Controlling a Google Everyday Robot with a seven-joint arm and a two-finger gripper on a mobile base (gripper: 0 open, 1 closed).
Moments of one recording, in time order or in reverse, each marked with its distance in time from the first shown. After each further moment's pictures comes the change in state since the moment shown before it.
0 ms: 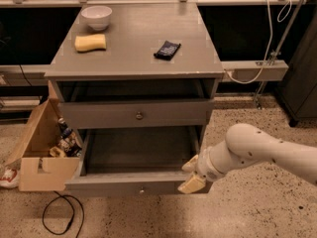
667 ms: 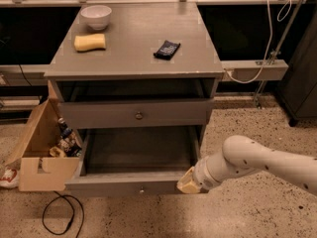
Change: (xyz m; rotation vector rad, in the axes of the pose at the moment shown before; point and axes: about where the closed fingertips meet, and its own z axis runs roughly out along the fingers) arm 0.021 0.003 0.048 -0.055 -0.049 0.068
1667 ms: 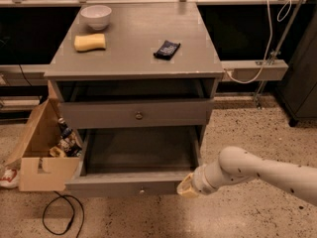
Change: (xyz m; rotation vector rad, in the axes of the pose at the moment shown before) arm 0.037 -0.023 0.048 0.003 -0.008 -0.105
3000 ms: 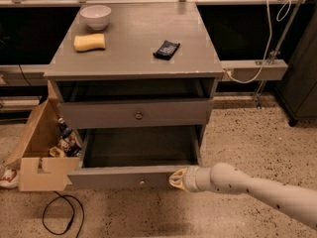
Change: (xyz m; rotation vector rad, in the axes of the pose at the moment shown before) arm 0.002 -0.070 0.063 0.291 -0.128 -0.251
